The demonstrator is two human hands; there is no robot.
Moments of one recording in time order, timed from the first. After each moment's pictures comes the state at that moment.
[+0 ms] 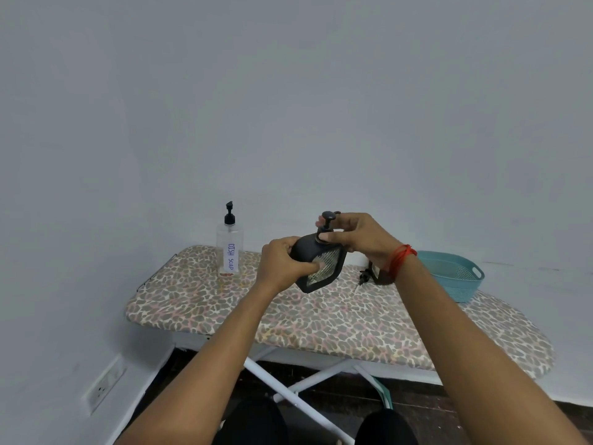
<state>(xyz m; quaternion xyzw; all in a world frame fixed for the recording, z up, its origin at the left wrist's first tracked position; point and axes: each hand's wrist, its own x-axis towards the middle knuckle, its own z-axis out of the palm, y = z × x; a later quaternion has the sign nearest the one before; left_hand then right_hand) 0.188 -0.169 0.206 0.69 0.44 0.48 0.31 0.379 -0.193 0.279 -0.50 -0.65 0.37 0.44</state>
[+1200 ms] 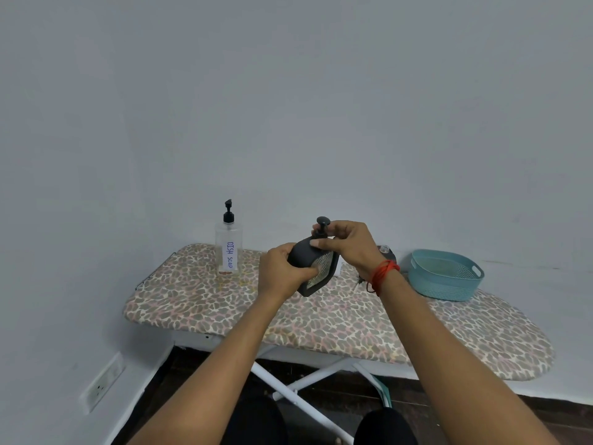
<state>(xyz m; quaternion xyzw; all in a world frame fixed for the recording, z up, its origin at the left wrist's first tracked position) 0.196 -0.180 0.190 0.66 0.47 0.52 0.28 0.364 -0.179 0.242 -0.48 -0.59 0.35 0.54</state>
